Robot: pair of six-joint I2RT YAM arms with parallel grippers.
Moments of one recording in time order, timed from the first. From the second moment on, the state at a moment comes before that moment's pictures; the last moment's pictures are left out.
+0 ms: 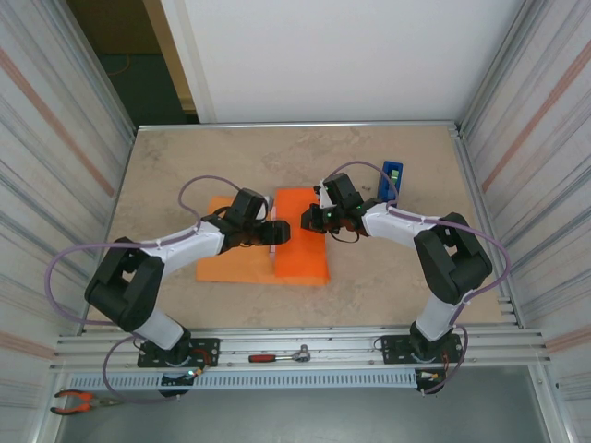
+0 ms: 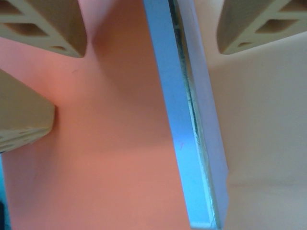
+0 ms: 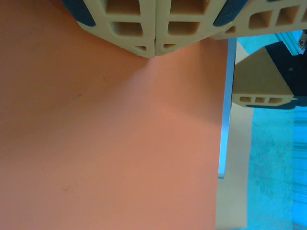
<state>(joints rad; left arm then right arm) -0.60 1.55 0.86 -0.22 0.18 -0.53 0.59 1.73 1.02 -0.14 -0.40 0.68</state>
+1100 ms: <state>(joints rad) -0.66 1.57 0.88 -0.20 0.08 -0.63 0.46 1.82 1.28 -0.49 -0.49 0.55</state>
